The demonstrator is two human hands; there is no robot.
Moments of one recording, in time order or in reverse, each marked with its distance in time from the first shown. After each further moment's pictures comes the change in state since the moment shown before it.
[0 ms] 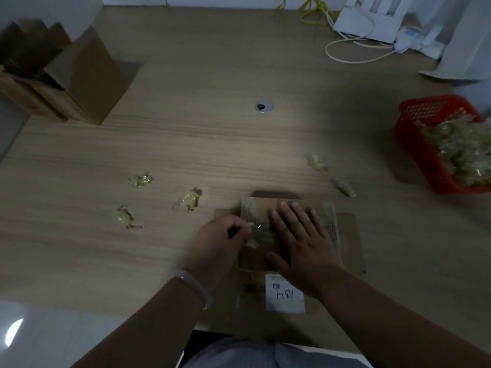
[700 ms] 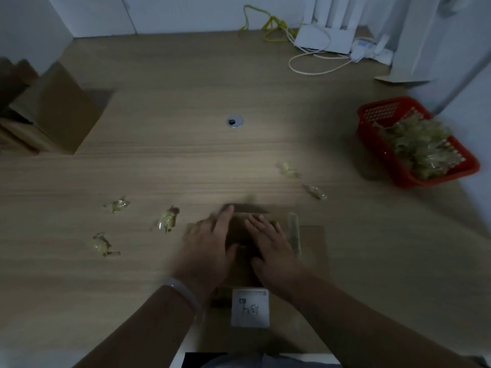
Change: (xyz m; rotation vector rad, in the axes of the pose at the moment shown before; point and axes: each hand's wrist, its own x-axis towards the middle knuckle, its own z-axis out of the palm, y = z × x) left_hand 0.007 0.019 0.010 0.616 -0.087 0.233; right_hand 0.001 -0.011 -0.015 0.571 0.000 -0.004
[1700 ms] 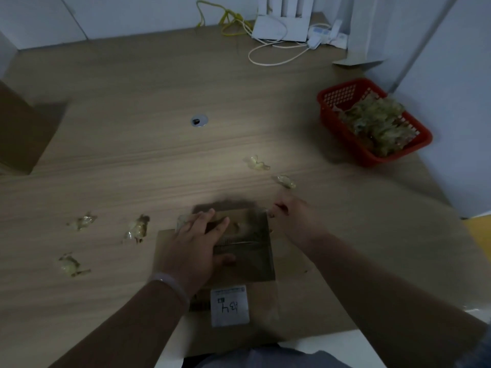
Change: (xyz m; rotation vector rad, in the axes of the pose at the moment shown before) left_hand 0.019 0.018 0.013 0.126 -0.130 0.186; right_hand 0.001 0.075 -0.059 0.248 0.317 0.413
